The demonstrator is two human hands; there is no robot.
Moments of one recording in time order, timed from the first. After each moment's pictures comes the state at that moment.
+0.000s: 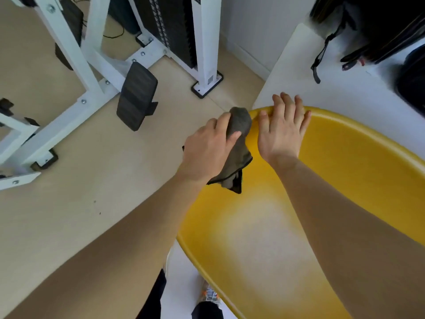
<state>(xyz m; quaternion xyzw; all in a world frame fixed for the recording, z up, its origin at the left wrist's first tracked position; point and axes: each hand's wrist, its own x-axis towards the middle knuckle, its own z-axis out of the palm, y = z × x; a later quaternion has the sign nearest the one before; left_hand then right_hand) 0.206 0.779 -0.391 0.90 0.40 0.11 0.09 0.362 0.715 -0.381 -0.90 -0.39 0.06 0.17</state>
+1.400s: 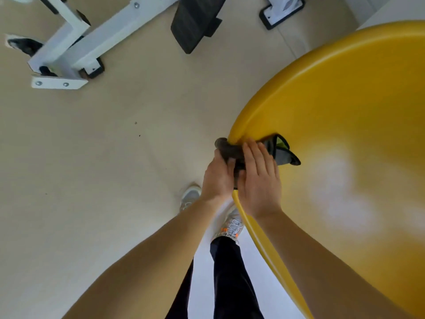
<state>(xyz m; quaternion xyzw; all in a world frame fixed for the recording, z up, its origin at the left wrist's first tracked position) 0.027 0.619 -0.484 0.57 0.65 0.12 0.49 0.127 0.560 -0.470 -0.74 -0.64 0.17 0.09</state>
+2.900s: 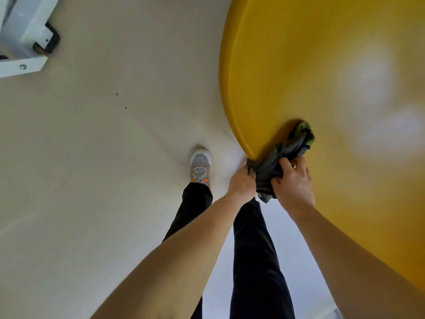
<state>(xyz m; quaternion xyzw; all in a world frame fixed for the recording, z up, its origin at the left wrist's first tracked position) 0.004 0.481 -0.568 0.48 0.60 -0.19 0.61 0.120 0.412 -0.539 -0.86 -0.37 0.35 -0.02</state>
